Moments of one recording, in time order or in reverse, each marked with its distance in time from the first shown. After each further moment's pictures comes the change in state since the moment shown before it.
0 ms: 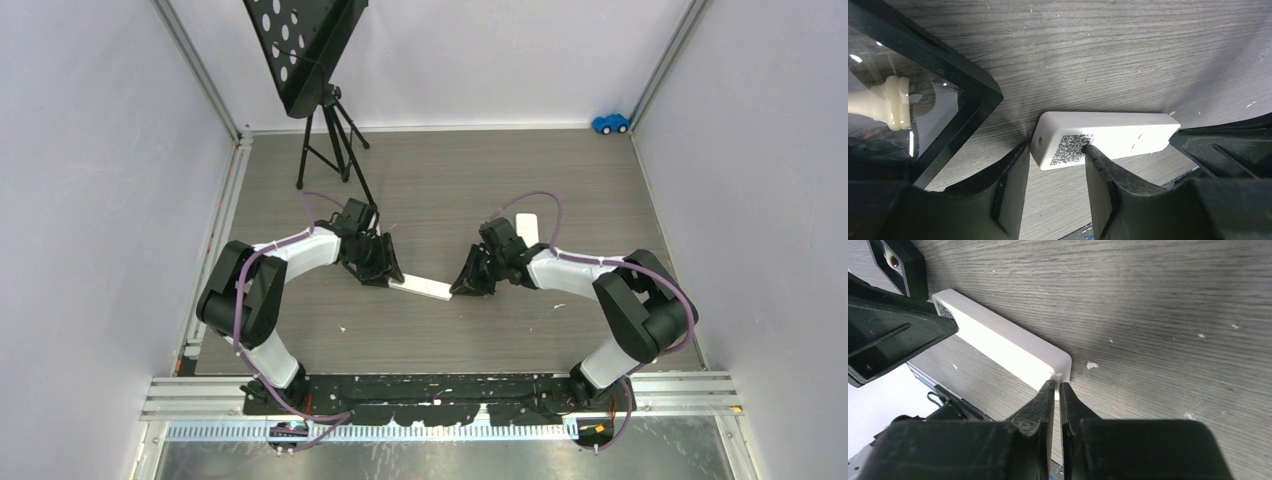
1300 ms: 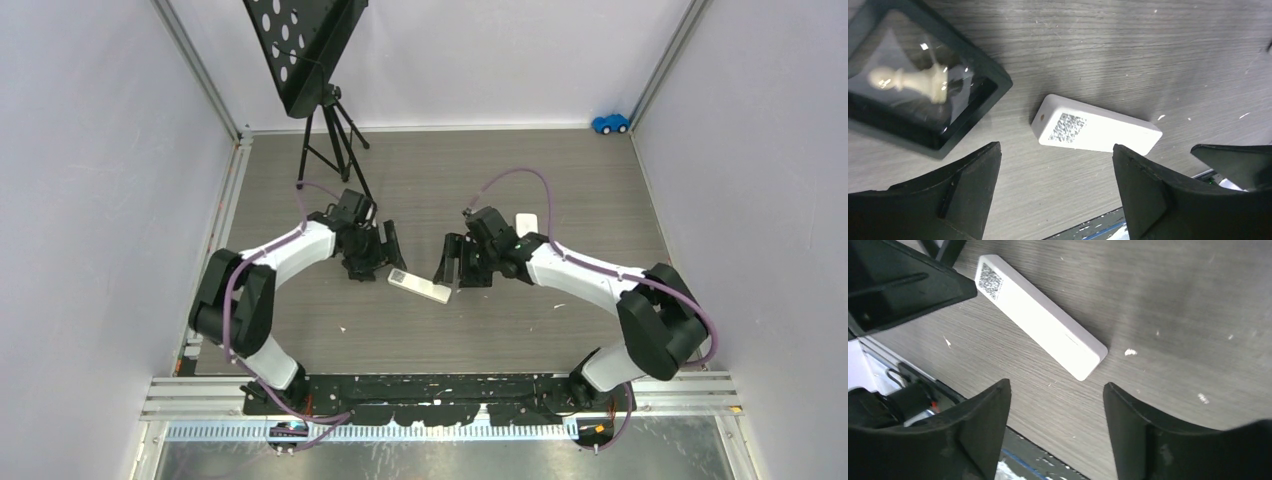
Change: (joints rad) left arm 0.011 -0.037 0.064 -0.095 -0.056 0.002; right arm 0.097 -0.080 0.145 -0.196 0.106 -0.150
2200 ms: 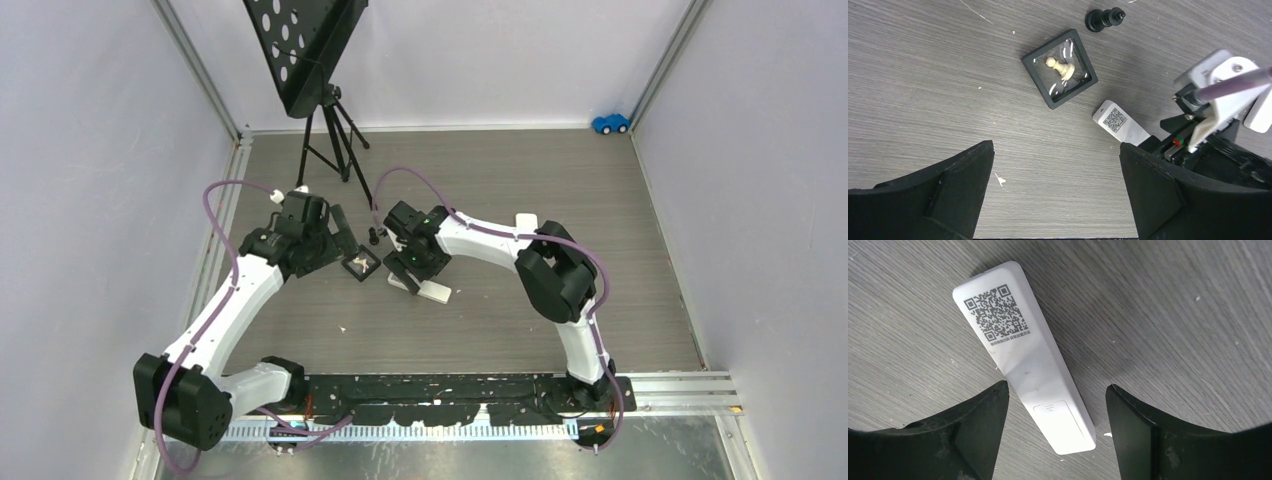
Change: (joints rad) left arm 0.101 -0.494 -0.017 -0.267 -0.373 -0.039; right arm 0.204 0.556 0.677 -0.454 0.205 -0.685
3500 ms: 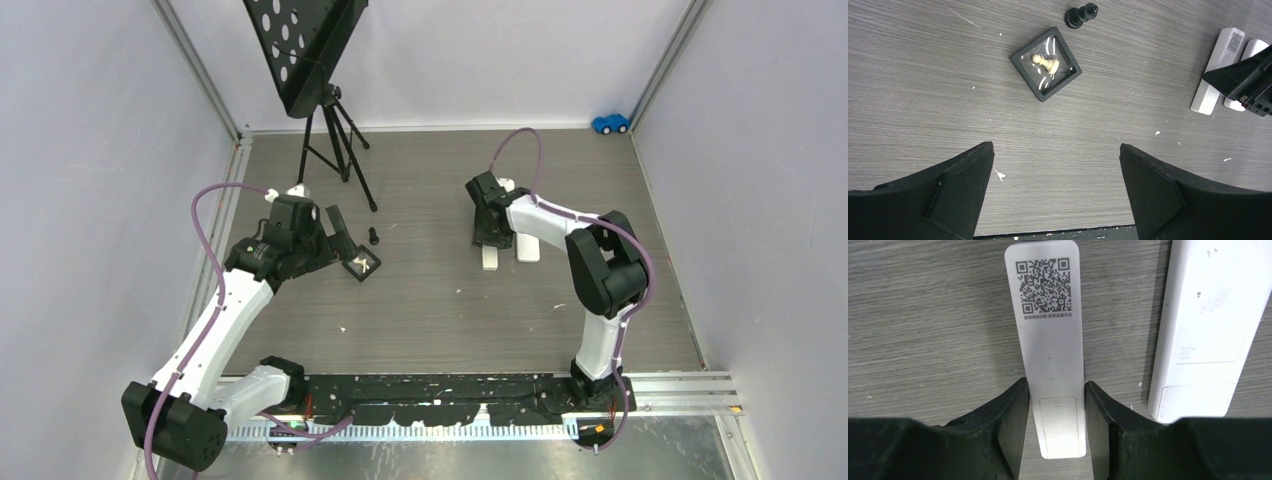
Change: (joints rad) left arm 0.006 -0.117 0.001 -0.024 0.047 0.055; right arm -0.394 -0.183 -0.294 0.193 0.276 0.481
